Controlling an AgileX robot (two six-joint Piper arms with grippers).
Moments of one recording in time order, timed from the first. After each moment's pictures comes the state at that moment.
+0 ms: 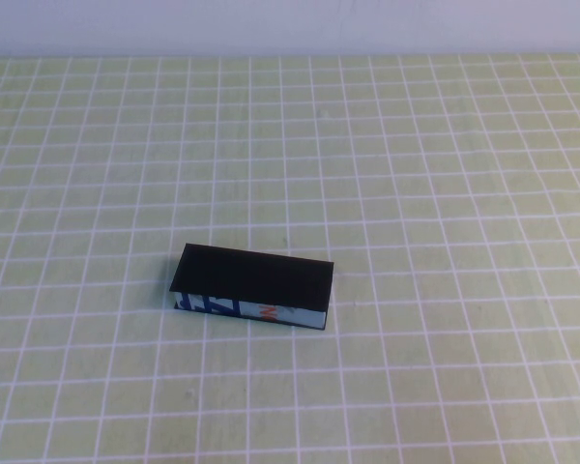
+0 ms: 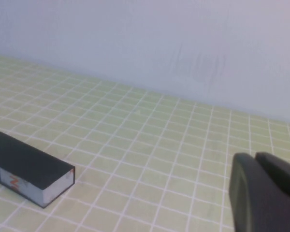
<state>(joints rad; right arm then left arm) 0.11 0.10 -0.34 0.57 0.45 -0.61 -0.16 -0.01 0.02 -0.06 0.37 0.04</state>
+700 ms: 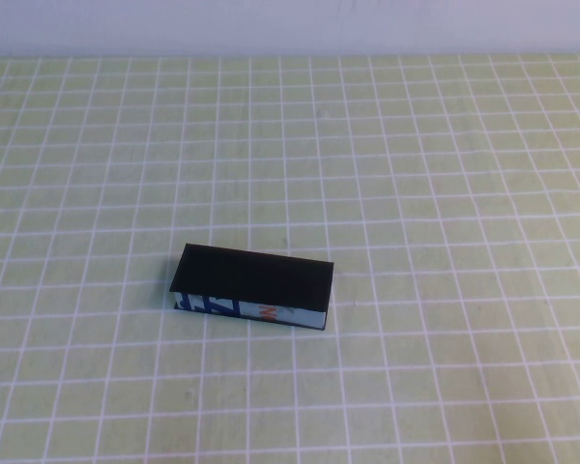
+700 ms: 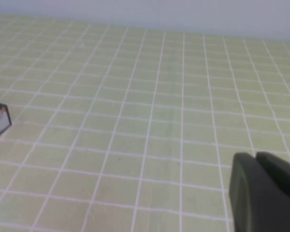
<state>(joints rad) 0.10 0.10 -0.15 0.19 0.34 -0.20 -0.16 -0.01 0.02 -0.06 0.37 0.04</state>
